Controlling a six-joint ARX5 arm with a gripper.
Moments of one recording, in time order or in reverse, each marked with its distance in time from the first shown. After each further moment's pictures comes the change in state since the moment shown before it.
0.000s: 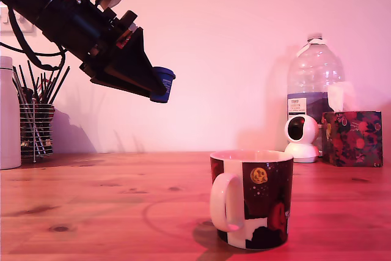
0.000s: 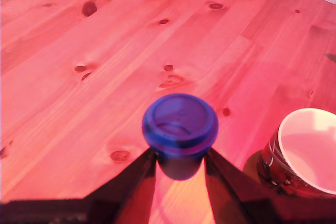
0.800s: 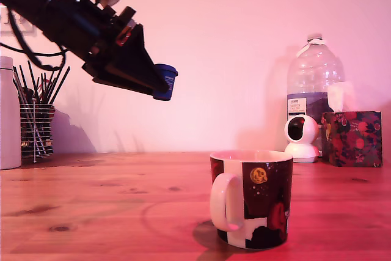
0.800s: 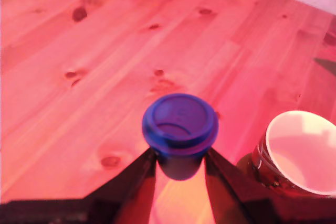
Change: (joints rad) arm -0.006 -0.030 -0.048 0.043 0.038 -0.002
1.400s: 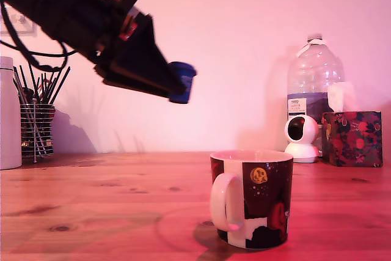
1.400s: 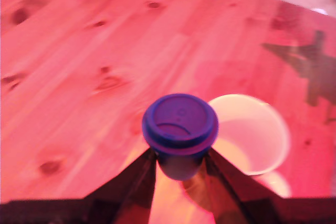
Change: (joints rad) arm -0.127 -0.042 -0.055 -0.001 0.012 0.000
